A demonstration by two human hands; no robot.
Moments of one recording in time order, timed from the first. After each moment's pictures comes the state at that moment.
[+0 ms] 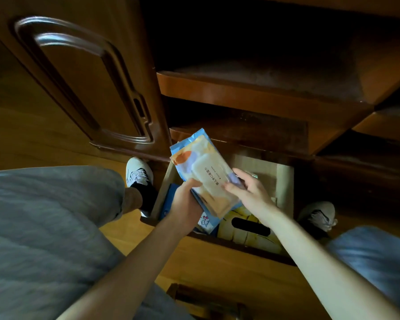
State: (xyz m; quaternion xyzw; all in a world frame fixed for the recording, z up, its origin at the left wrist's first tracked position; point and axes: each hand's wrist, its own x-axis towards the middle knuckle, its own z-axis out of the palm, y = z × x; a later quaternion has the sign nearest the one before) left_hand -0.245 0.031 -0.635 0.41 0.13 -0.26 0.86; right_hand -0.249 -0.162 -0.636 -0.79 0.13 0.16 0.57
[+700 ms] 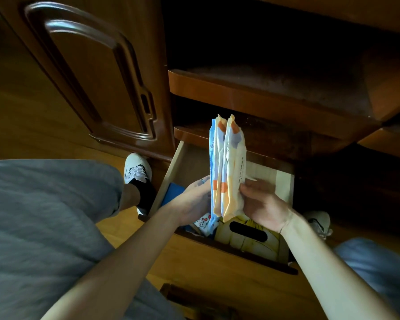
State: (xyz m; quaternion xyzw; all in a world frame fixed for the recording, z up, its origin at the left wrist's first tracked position) left_hand -0.226 0.030 -0.623 0.49 0.07 -0.41 0.77; right_hand -0.253 -0.173 -0.601 -0.45 0.09 0.31 0.83
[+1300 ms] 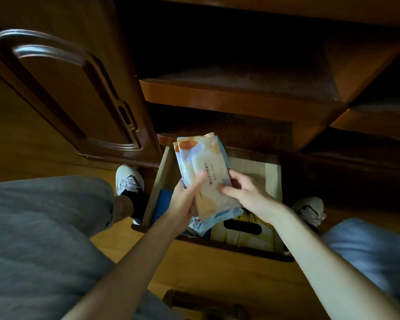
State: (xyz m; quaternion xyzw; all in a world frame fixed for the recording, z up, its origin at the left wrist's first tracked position) left_hand -0.238 0.018 -0.624 0.51 0.08 -0.28 0.81; right_hand -0.256 -0.174 -0.600 -0.74 0.09 0.23 0.63
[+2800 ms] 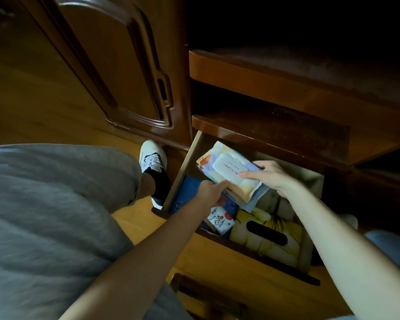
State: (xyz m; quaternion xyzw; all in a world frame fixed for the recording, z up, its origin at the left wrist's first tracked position) left_hand -0.202 0.016 -0.696 0.62 0.32 -0.32 0.64; right_hand -0.153 -0.179 -0.682 -0.84 0.17 0.30 0.43
